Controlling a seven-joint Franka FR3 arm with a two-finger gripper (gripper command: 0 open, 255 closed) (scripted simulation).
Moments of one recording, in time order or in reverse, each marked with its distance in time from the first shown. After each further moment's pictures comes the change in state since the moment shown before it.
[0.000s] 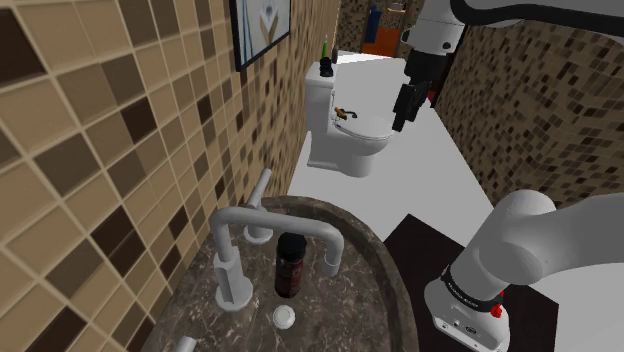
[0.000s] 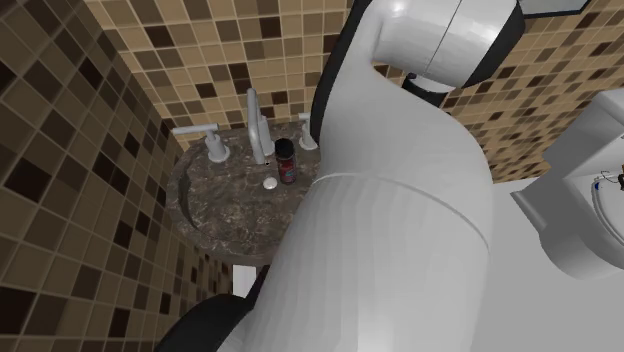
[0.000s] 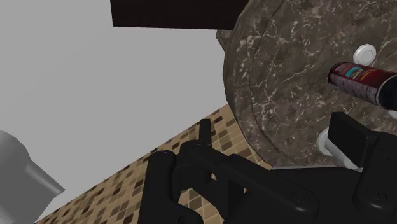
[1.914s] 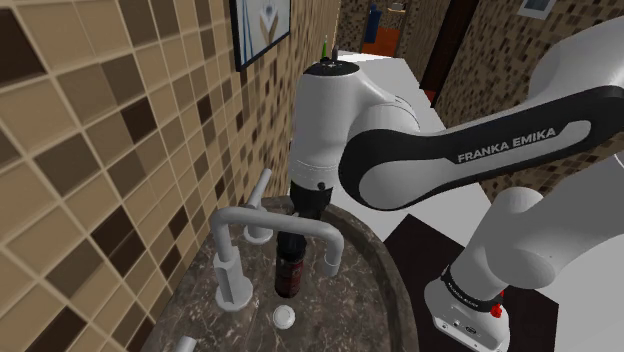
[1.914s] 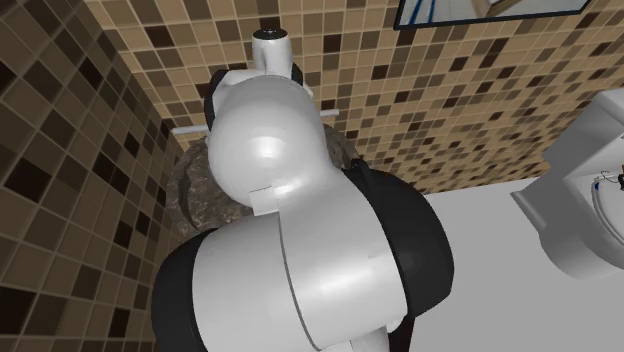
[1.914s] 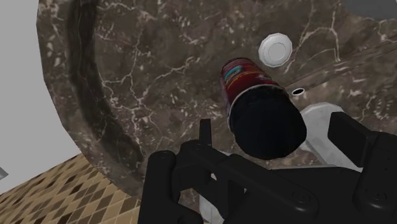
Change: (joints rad) arm 0.161 0.351 0.603 -0.121 0.198 0.578 0.519
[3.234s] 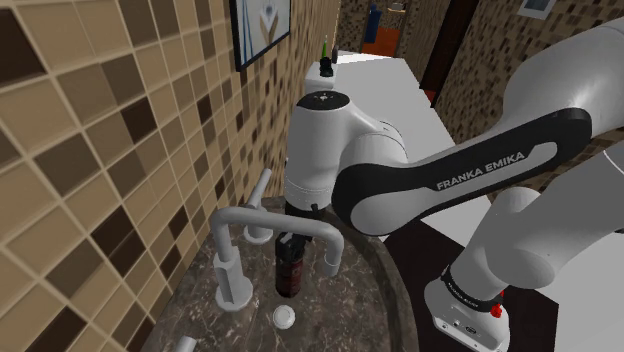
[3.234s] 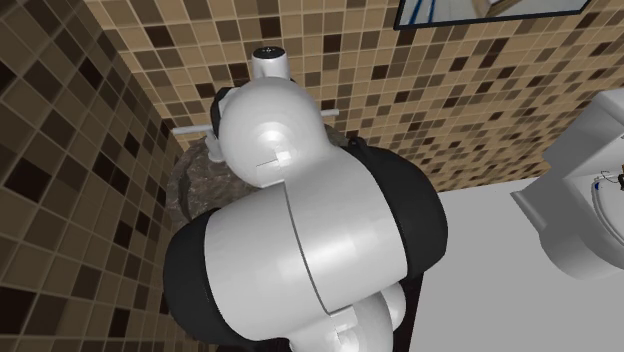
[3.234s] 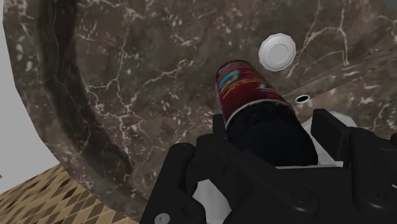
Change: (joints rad) arm -0.006 0.070 0.044 -0.045 -0.015 0.119 0.032
